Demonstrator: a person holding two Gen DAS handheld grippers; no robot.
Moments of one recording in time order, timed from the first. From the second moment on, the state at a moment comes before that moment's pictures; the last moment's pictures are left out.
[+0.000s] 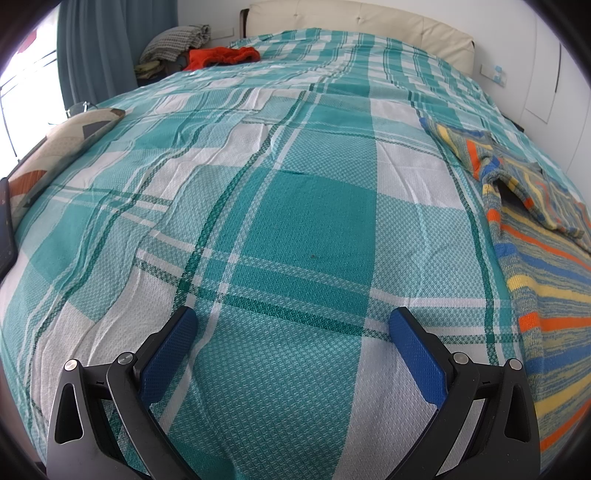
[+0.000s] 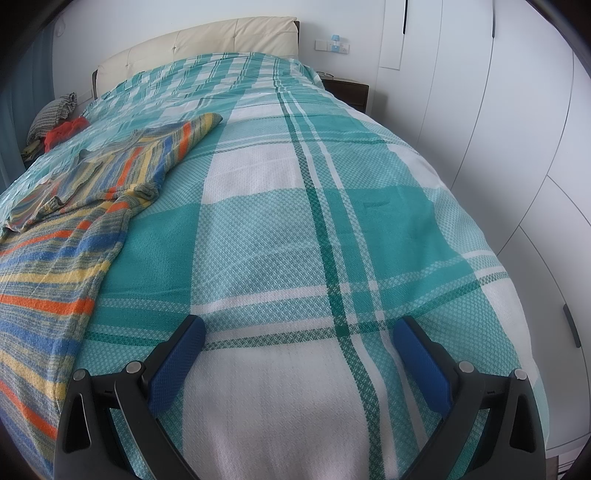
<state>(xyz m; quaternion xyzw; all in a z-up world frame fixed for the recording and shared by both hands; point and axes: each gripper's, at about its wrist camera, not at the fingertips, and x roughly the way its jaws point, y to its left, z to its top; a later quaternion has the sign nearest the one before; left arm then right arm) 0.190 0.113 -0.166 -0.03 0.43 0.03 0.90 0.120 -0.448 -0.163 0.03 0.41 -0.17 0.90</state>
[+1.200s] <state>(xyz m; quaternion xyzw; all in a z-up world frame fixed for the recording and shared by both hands) 0.052 0.023 -0.150 -0.04 0.62 -0.13 0.78 0.013 -0.360 -0.157 0.18 0.64 0.06 0.74</state>
